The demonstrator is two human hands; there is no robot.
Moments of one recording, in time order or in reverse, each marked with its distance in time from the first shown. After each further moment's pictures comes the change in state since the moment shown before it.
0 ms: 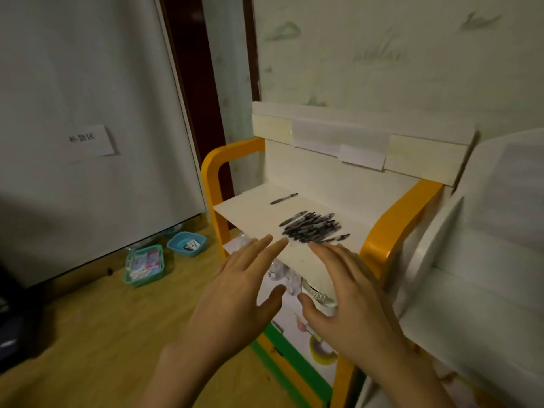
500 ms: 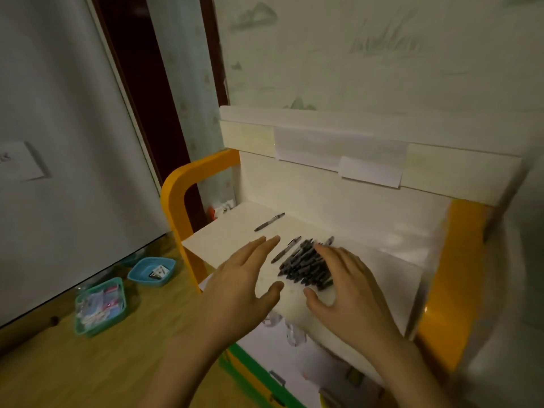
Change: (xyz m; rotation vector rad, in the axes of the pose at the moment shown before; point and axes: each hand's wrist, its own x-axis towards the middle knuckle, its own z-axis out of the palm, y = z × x) left_hand 0.167 -0.147 0.075 -0.120 -0.117 0.042; right_hand 0.168 0.078 0.109 -0.063 0.031 0.212
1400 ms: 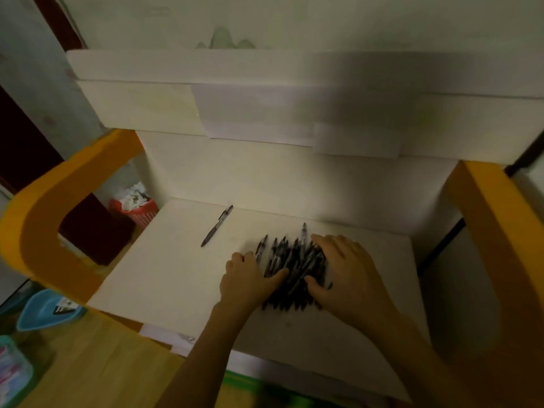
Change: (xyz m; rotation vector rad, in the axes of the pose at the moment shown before) left_hand 0.178 -0.137 0.210 0.026 -0.521 -0.238; right_hand 0.105 0.062 0.085 -0.277 -0.114 0.443
